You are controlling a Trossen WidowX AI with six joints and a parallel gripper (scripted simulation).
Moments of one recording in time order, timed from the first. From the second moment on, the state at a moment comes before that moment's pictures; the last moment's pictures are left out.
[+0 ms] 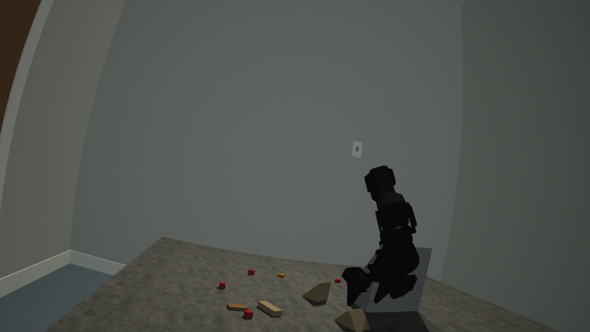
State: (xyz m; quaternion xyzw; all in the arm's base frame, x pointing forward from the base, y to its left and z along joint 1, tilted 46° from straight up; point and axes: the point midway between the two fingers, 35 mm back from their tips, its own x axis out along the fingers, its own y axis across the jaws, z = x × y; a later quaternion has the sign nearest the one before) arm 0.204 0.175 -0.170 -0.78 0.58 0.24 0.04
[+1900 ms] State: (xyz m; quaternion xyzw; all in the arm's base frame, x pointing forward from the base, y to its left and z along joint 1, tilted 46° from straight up) arm 0.209 0.165 -0.145 -0.78 0.58 0.24 0.03
